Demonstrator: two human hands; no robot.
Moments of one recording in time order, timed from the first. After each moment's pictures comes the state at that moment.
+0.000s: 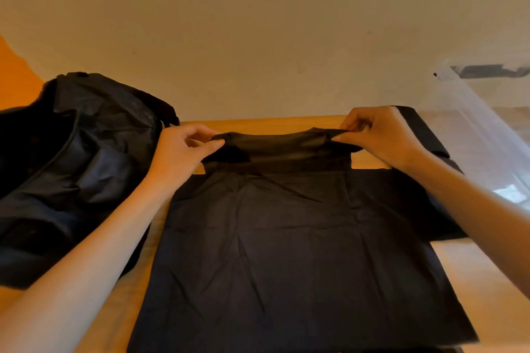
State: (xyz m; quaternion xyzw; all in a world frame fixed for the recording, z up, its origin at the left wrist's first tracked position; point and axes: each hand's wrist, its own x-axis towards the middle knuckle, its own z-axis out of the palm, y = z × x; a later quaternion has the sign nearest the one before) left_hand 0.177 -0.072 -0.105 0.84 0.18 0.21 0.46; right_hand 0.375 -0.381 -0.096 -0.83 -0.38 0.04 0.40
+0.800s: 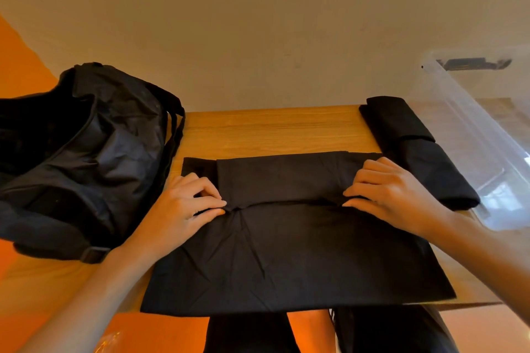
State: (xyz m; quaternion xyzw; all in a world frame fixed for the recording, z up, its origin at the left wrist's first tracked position) left_hand 0.069 -0.103 -0.137 0.97 -0.06 0.14 0.18; right_hand 0.288 -0.453 -0.141 -0.76 -0.62 -0.14 0.14
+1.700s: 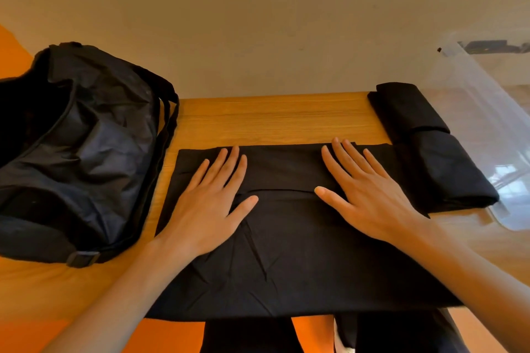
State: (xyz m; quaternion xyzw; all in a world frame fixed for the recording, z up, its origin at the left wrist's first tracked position) left_hand 0.104 -0.140 -0.157 1.00 0.07 -0.03 0.05; right_hand 0.255 -0.401 -0.149 -0.92 -0.38 0.09 0.01
